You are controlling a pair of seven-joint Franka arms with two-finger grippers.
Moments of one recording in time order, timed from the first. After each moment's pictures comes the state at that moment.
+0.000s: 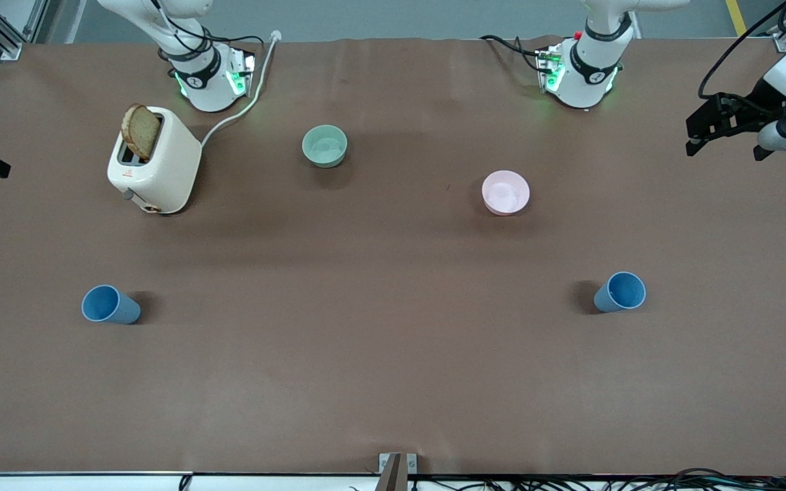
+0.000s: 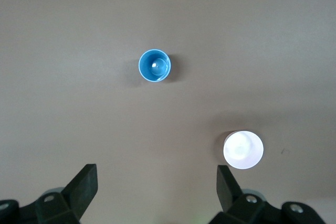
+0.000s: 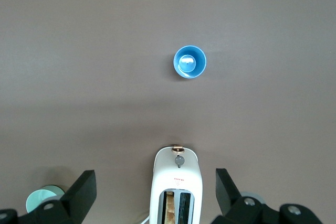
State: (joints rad) left arm -0.07 -0.10 -0.06 -1.59 0.02 1.53 -0.01; right arm -0.10 0.01 -0.05 -1.46 0.02 1.47 -0.13
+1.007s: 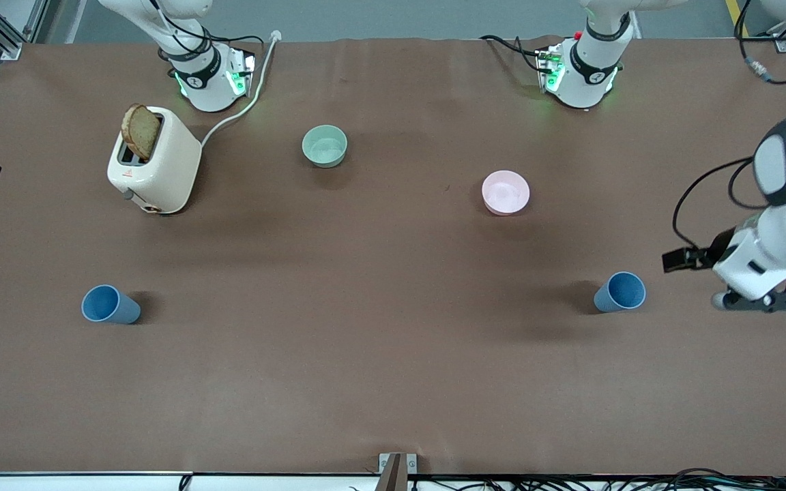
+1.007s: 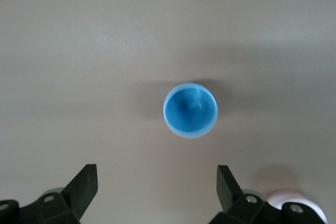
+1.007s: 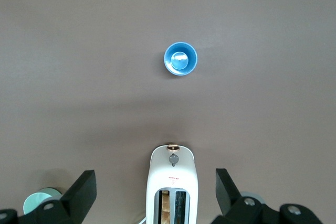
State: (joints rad) left arm 0.03 0.36 -0.04 -1.58 0.05 1.87 -0.01; right arm -0.14 0.02 -0.05 -1.48 0.02 1.49 -0.13
